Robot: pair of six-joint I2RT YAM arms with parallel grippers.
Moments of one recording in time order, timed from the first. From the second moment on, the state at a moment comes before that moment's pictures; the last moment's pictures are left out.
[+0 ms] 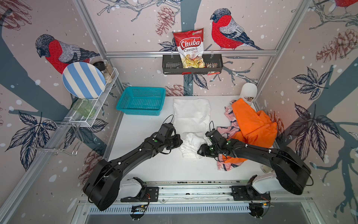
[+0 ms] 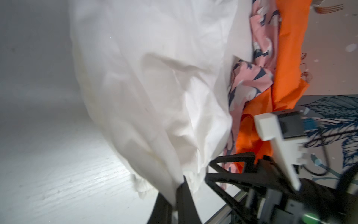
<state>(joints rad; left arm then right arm) -0.60 1.28 0.77 -0.28 0.29 -0.83 0.80 1.44 0.69 -0.27 -0.30 0.76</state>
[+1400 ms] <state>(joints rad) -0.79 1.33 0.75 -0.14 0.13 -0.99 0.81 1.36 0.49 0.20 -0.37 1.00</state>
